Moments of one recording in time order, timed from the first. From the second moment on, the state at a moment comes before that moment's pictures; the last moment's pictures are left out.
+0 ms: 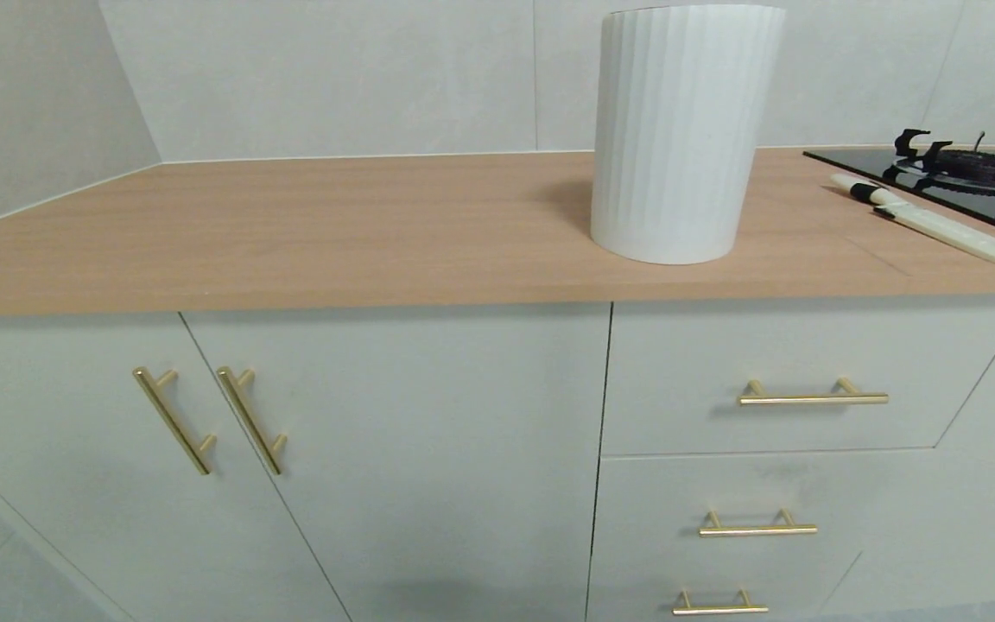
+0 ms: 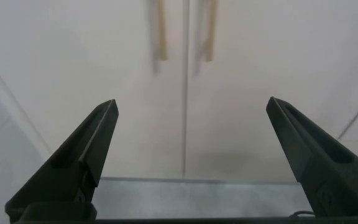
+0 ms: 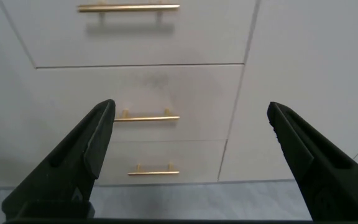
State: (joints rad) left arm 0.00 0.00 0.00 0.00 0.03 -0.01; right arm 0.00 0.00 0.00 0.00 -0.03 -0.01
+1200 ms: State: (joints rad) left arm 0.00 0.00 0.00 0.00 0.03 -0.01; right arm 0.00 0.00 0.00 0.00 -0.03 -0.01
